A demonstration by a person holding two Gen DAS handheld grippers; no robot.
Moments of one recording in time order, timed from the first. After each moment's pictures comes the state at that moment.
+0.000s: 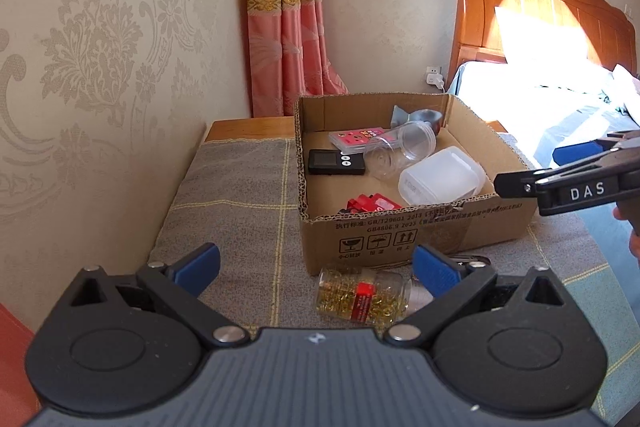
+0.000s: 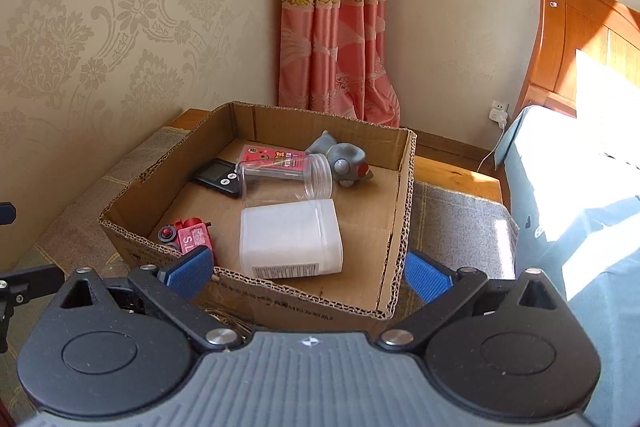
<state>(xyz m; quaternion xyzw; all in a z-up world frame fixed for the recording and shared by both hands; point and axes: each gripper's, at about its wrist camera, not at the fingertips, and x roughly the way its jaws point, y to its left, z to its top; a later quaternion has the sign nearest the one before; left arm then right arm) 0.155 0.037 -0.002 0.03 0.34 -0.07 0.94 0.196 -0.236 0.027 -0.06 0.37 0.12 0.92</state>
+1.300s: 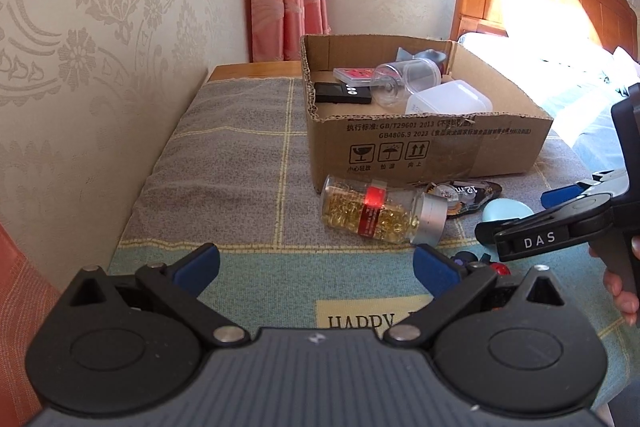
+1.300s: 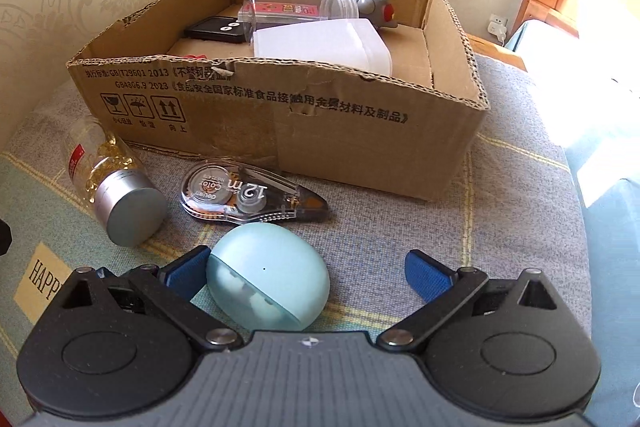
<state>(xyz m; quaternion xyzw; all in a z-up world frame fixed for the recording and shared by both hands) 0.131 0.046 -0.047 0.03 0.37 -0.08 0.93 0.167 -0.216 -0.071 -0.06 0.48 0.08 0.87</state>
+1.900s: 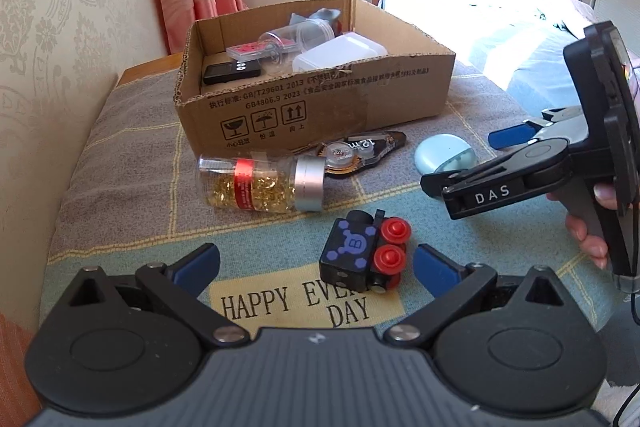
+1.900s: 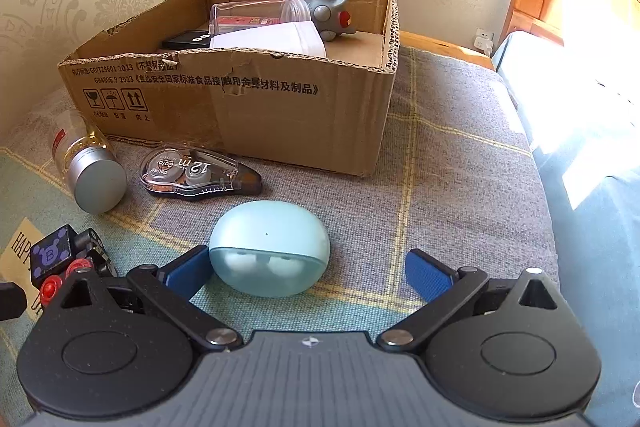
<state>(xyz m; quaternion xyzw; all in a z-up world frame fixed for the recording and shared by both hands) 0.118 -0.013 -0.058 0.10 0.40 -0.17 0.89 0.142 -0.260 -0.072 -0.06 0.44 0.08 0.89</state>
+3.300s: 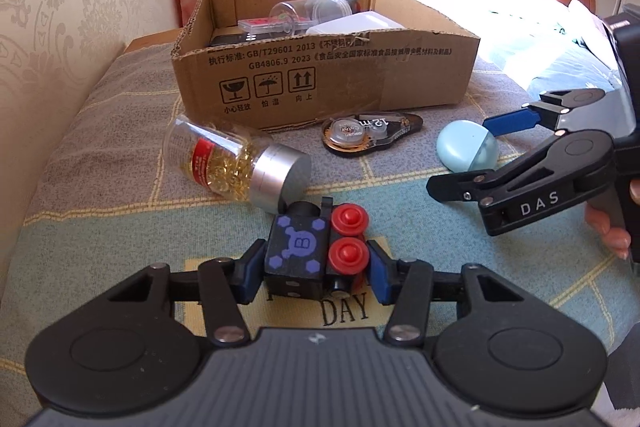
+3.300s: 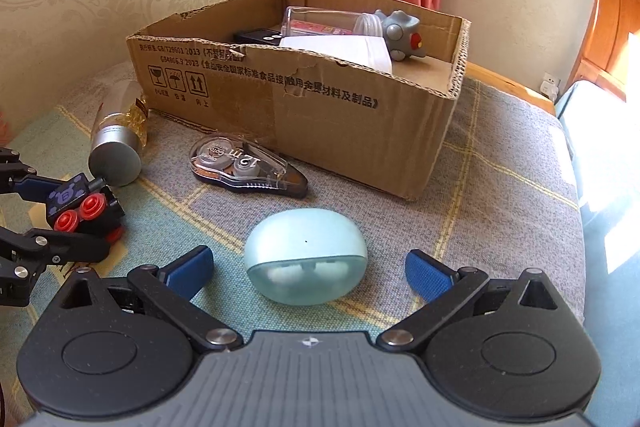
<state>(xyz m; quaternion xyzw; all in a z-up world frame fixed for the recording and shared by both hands) 0.121 -0.012 -0.090 0.05 0.41 -0.14 0.90 0.148 -0.257 -0.073 -0.10 0.42 0.21 0.88</state>
